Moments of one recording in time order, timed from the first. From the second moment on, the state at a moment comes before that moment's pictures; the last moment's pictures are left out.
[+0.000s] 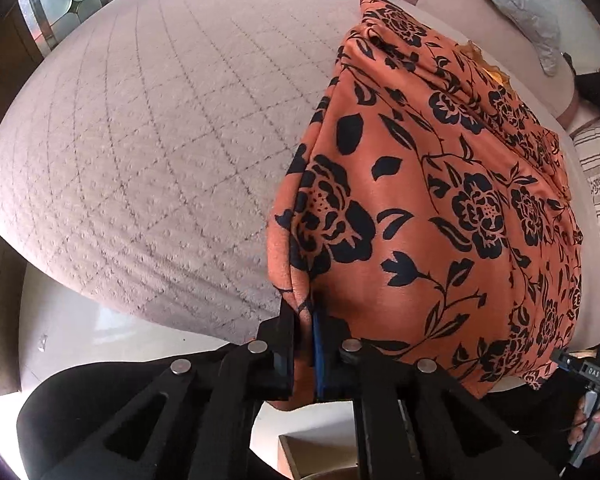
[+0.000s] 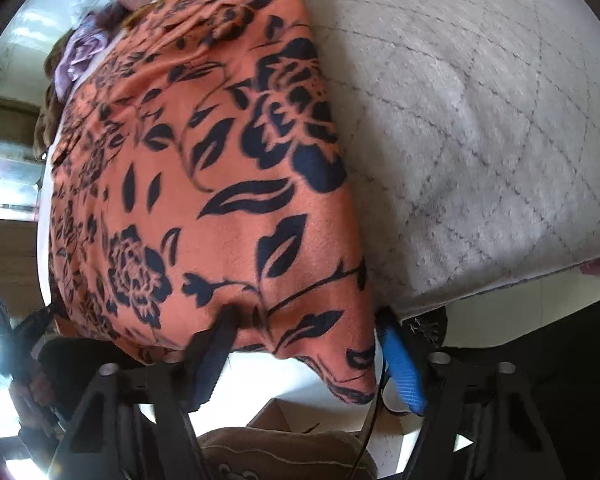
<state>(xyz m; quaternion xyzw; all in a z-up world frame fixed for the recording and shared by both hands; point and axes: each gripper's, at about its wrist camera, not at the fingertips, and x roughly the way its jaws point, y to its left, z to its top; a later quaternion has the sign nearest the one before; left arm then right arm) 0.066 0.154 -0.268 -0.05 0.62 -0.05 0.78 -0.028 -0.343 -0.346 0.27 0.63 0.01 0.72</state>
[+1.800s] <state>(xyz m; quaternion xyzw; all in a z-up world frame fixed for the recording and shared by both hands) 0.263 0.143 -0.214 -0.12 0.37 0.09 0.92 0.253 -0.181 -0.265 0.19 0.46 0.21 0.84</state>
